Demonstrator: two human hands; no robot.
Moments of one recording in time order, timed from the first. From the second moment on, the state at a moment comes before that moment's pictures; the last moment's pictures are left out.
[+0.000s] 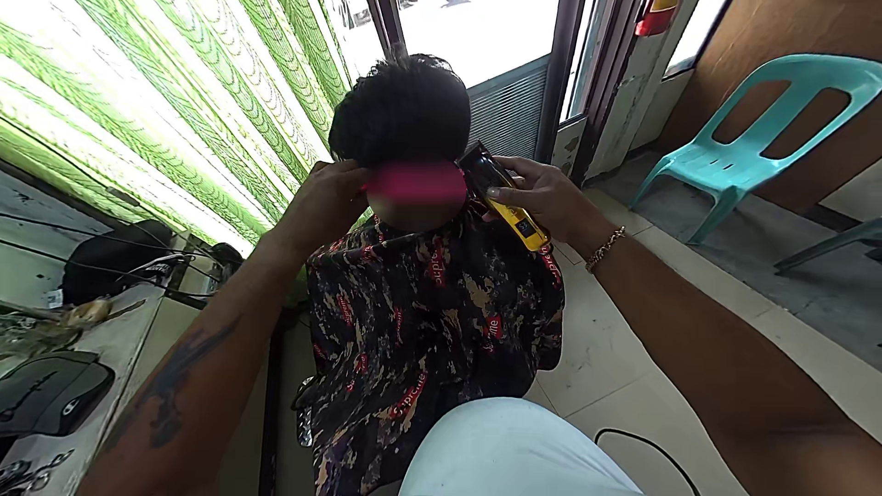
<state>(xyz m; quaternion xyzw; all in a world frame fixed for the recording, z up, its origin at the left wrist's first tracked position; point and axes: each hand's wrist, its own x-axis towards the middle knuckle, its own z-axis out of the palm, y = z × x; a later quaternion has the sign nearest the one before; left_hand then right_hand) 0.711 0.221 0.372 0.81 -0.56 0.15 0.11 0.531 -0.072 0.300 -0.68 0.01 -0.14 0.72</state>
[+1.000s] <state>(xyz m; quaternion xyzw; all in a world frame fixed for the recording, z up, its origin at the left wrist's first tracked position) 0.708 0.203 0.365 0.74 -0.55 0.36 0.14 0.545 -0.054 0.316 -0.67 0.02 -0.12 0.73</state>
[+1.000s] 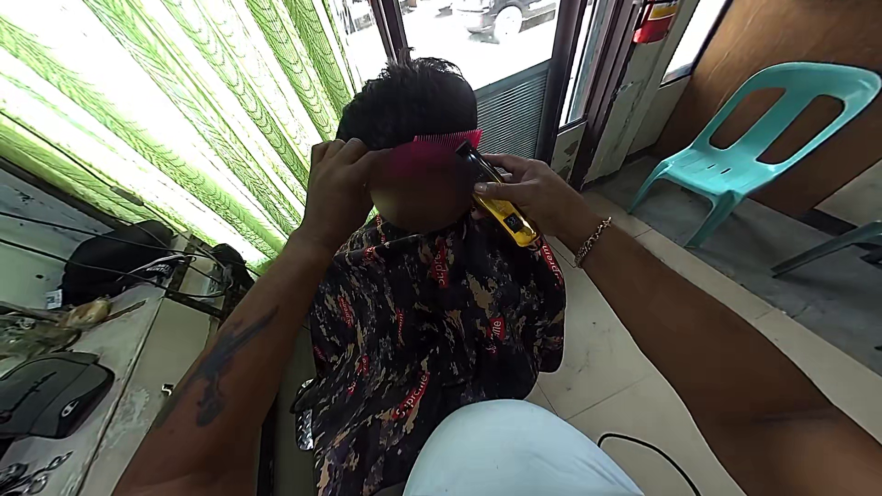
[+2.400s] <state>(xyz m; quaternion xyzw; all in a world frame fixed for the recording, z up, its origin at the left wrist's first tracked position) 0.740 0.225 0.318 0.78 -0.53 0.05 0.31 0.526 -0.039 0.355 -0.83 0.05 -0.20 0.51</state>
